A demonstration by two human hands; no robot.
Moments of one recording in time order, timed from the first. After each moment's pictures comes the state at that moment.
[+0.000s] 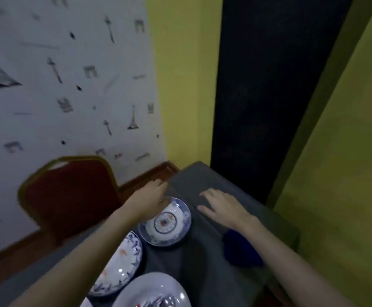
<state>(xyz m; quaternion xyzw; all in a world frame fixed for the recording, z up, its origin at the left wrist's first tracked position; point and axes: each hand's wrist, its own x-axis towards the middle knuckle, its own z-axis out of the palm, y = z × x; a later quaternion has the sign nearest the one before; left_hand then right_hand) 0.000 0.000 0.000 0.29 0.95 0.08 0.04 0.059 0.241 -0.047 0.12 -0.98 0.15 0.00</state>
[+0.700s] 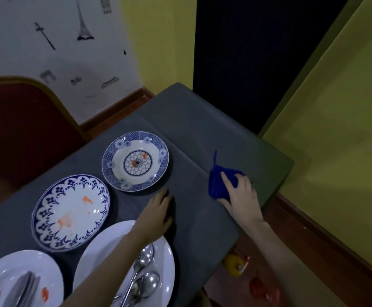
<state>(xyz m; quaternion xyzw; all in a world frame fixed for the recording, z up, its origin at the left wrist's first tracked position) 0.080 0.027 -0.236 0.31 0.92 0.17 0.20 0.142 0.298 -0.243 -0.12 -0.99 0.05 -0.08</state>
